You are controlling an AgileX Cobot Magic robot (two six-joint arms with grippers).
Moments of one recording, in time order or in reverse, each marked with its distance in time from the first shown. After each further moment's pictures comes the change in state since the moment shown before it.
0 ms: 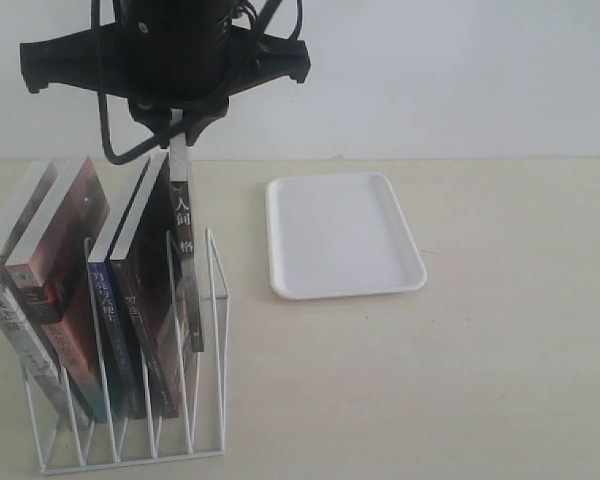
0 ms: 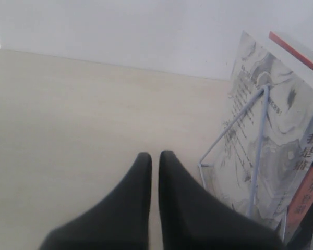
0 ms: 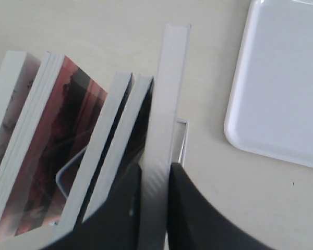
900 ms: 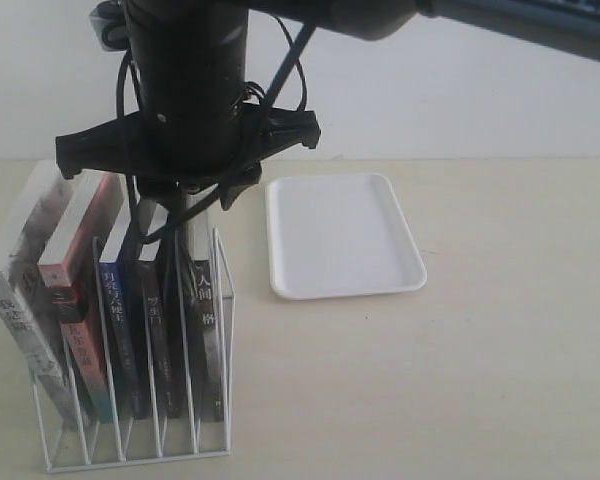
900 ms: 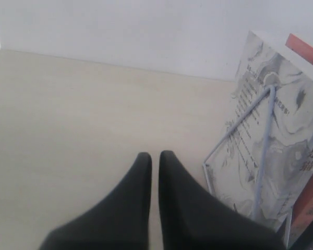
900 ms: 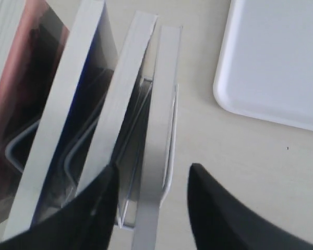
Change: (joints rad) left arm 0.000 0.000 0.000 0.002 0.000 0.000; right arm 0.007 0.000 0.162 -0.009 -0.028 0.039
